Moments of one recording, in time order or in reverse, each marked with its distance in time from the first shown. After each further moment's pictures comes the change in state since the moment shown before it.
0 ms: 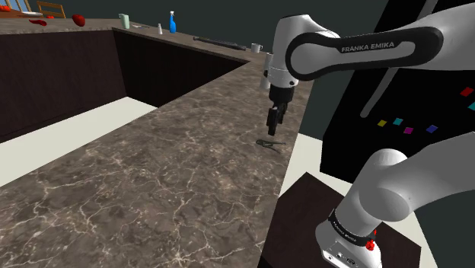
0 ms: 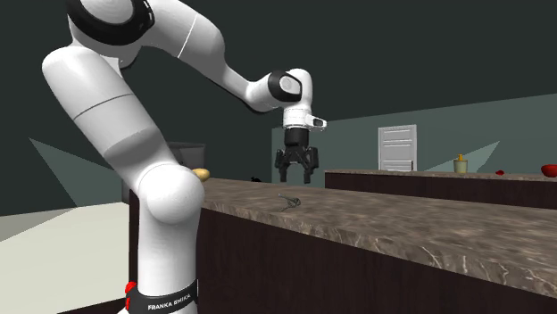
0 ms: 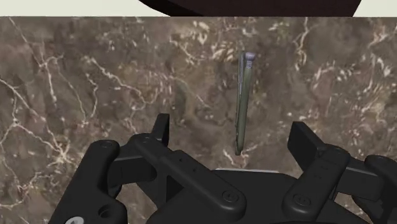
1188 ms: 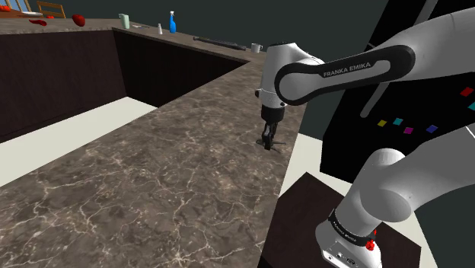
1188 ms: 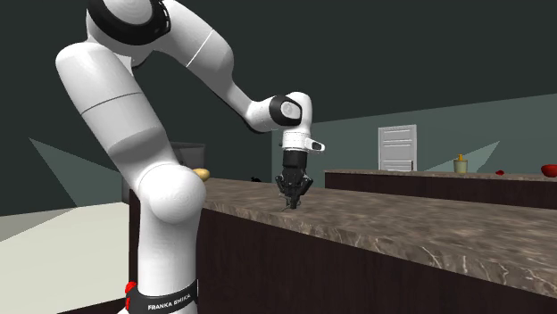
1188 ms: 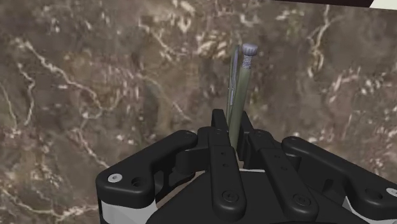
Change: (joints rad) arm 0.031 0.075 0.007 -0.111 0.025 0.163 -0.036
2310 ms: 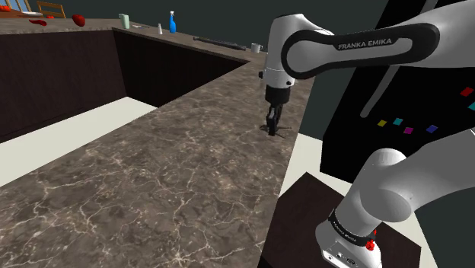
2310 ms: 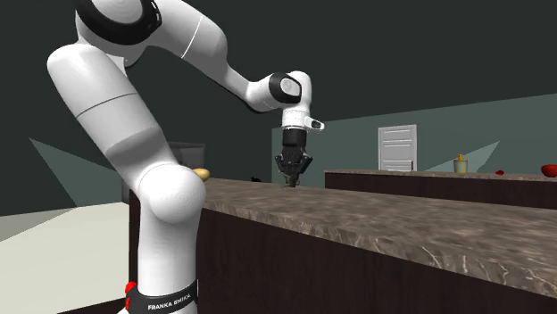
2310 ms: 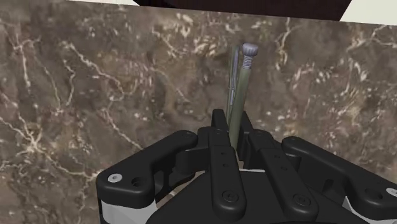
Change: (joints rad) arm 0.002 -0.045 -0.002 0.138 0.001 -0.187 -0.002
